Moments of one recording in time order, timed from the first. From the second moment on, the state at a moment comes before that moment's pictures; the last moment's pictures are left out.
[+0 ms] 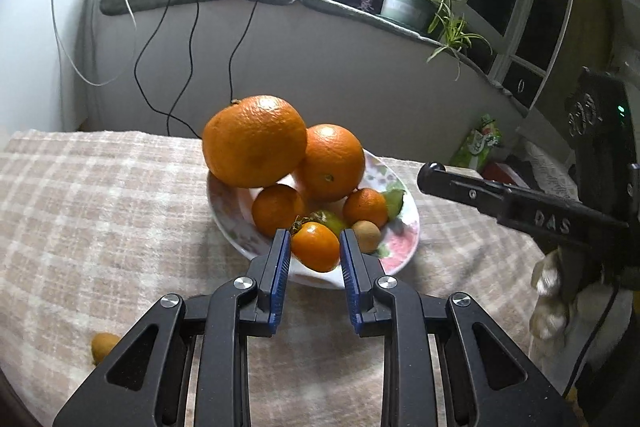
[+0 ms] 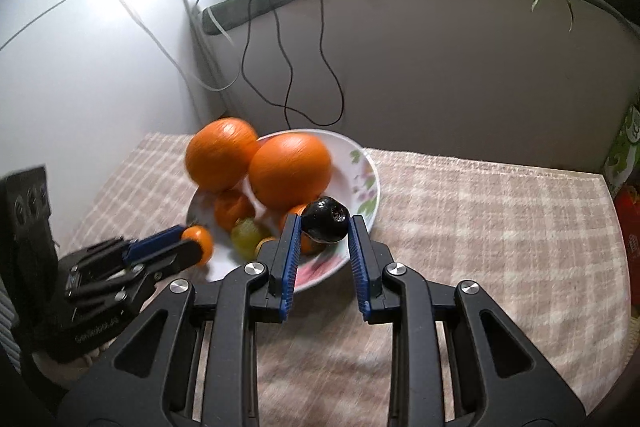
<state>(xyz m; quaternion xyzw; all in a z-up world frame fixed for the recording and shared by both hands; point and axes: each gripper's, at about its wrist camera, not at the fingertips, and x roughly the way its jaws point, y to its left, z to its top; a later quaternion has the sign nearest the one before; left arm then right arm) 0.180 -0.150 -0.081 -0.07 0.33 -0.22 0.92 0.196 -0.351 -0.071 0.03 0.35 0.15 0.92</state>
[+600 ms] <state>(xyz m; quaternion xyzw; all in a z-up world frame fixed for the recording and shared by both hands) 0.182 -0.148 -0.080 -0.07 0.32 -0.22 0.92 0.231 -0.345 -0.090 0.04 0.37 0.15 0.92</state>
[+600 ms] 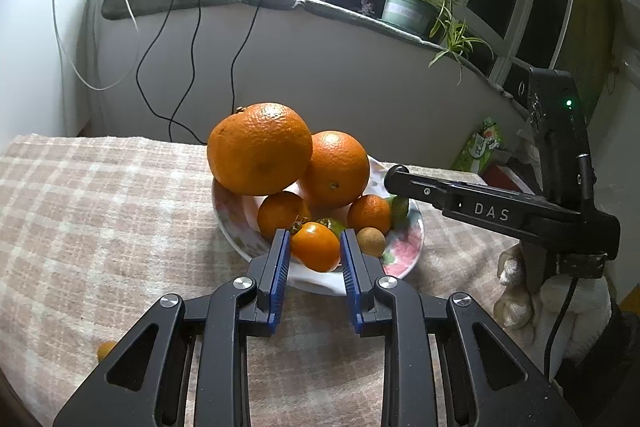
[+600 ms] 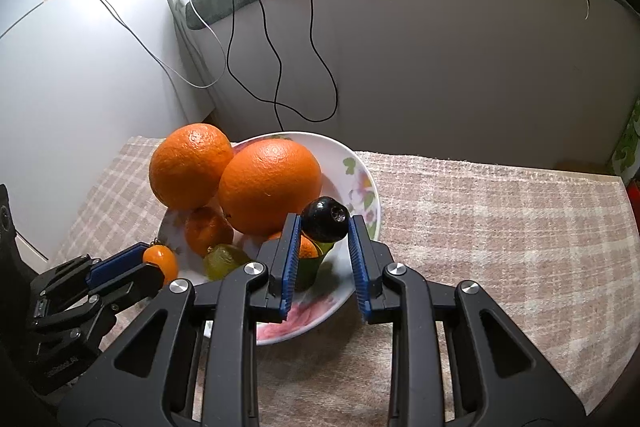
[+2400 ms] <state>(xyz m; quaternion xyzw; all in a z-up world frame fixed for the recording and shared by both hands) 0.088 -0.123 -0.033 -0.01 0.26 -0.16 0.95 0.127 -0.338 -0.047 0.07 0.30 0.17 0.94</state>
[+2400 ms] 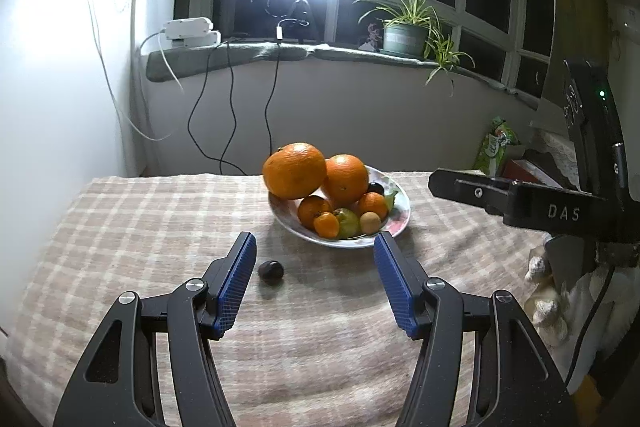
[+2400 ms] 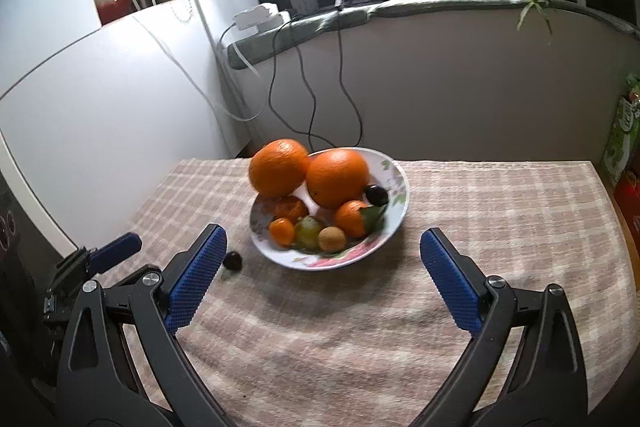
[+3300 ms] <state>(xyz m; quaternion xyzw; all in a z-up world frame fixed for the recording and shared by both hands) 0.112 -0.021 -0.087 -0.07 0.34 -0.16 0.92 0.126 -0.213 -0.095 -0.09 0.33 0.27 0.90</state>
